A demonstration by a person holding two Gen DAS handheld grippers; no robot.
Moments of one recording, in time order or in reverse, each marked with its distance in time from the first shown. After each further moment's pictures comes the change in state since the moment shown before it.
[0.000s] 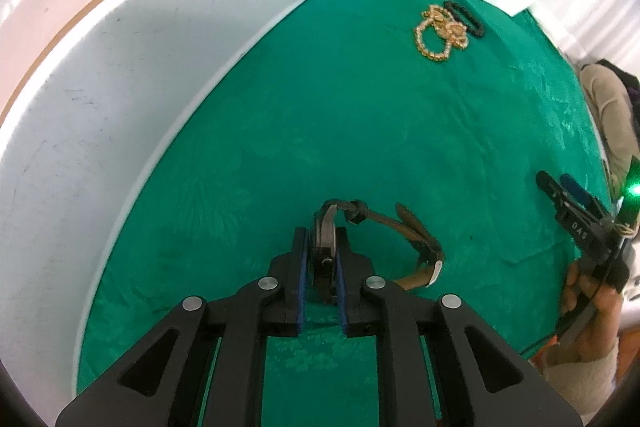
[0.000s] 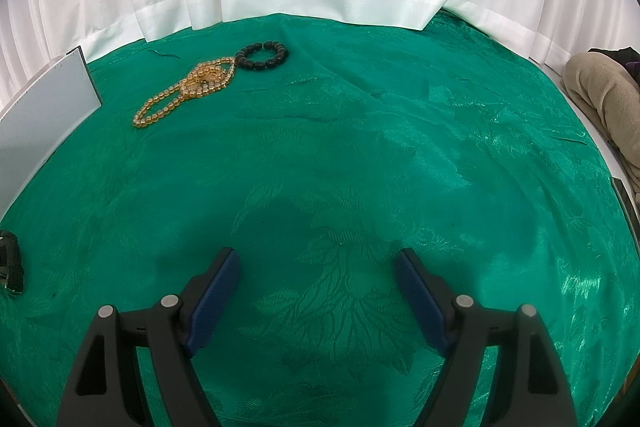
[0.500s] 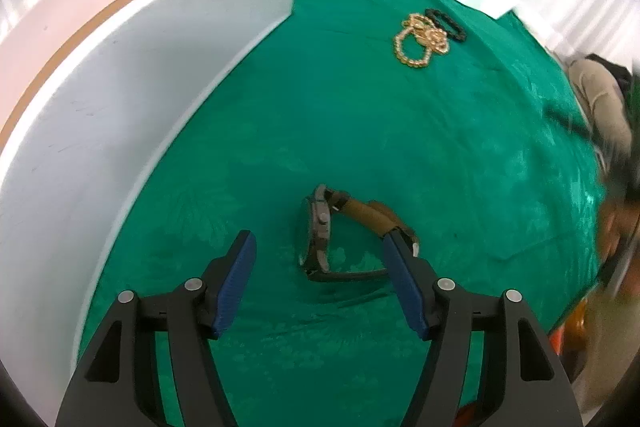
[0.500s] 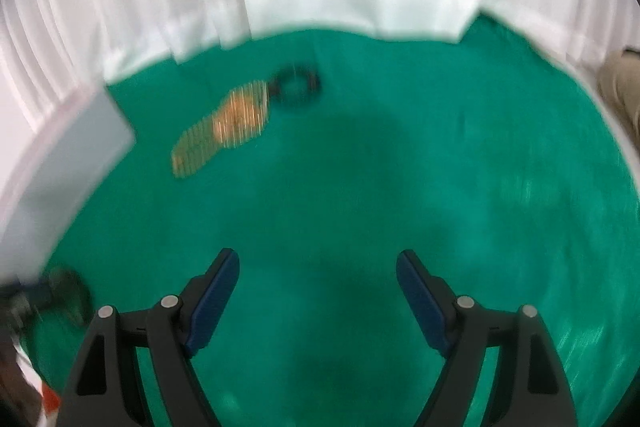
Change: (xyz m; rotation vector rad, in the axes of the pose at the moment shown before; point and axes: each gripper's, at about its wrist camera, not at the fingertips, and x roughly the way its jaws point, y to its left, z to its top) left arm -0.009 -0.009 -0.008 0.052 -0.062 -0.010; right arm -0.015 -0.005 0.072 0.009 0.024 0.173
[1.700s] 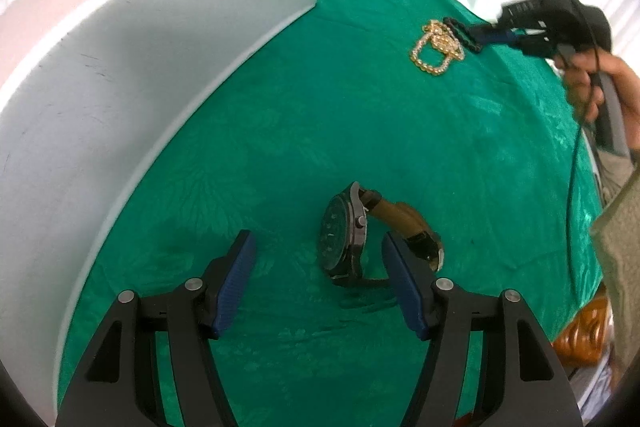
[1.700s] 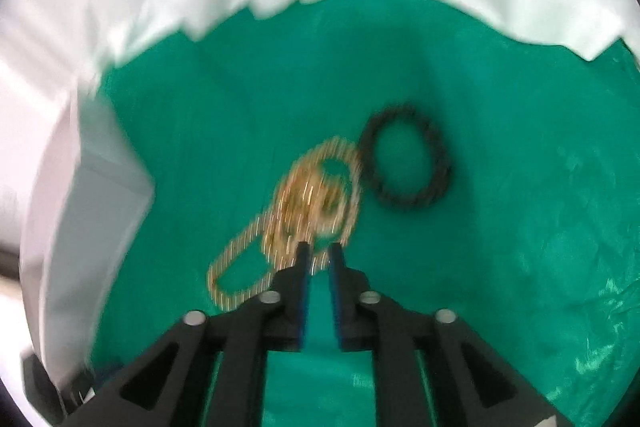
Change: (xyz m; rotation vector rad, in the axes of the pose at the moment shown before) left arm 0.003 0.019 -0.009 -0.081 -0.002 -0.030; right arm 0.125 0.066 0.140 0.004 0.315 0.180
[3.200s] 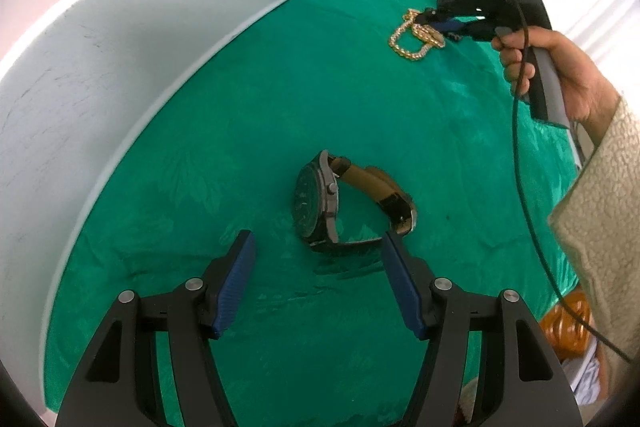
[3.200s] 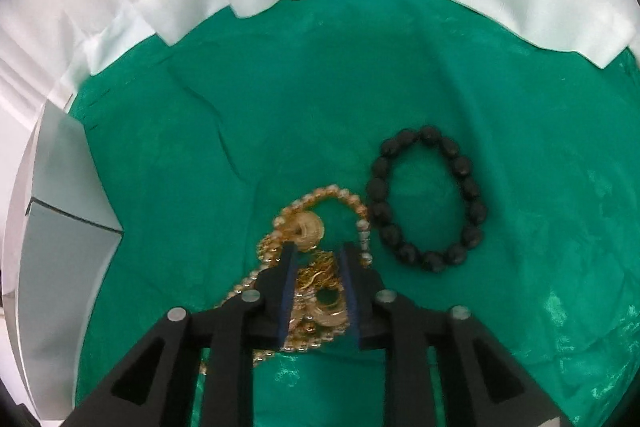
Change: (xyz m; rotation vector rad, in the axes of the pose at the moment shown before) left arm -0.002 -0.007 -0.010 0.000 0.035 -0.070; right arm 0.038 0.008 0.011 -0.020 -0.011 -0.074
